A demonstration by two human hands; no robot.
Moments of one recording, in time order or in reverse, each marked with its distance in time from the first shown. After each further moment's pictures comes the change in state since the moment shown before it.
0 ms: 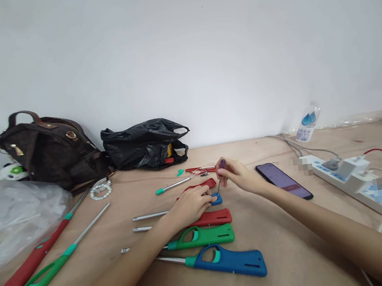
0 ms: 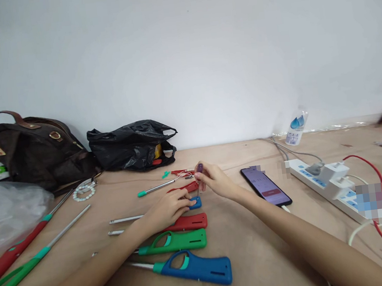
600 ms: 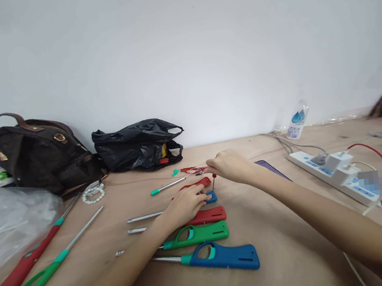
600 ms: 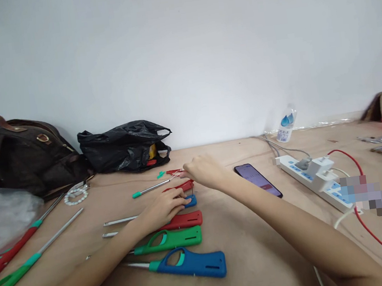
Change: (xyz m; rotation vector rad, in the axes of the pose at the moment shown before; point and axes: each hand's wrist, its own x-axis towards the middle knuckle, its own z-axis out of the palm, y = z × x) left_hand 0.002 -0.002 0.000 -0.014 -0.022 -0.006; right_hand 0.021 -0.064 -0.007 -1.342 -0.221 0.003
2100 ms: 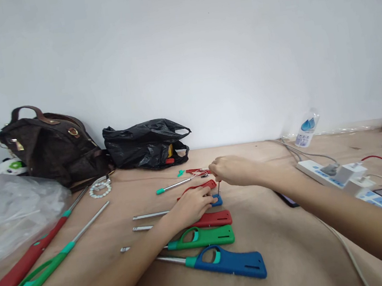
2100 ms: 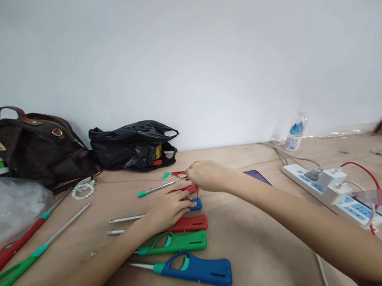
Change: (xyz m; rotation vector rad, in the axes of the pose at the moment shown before) left_hand -0.001 0.002 0.000 0.036 0.027 0.036; right_hand 0.011 -0.005 -0.009 -0.011 -0.101 -0.275
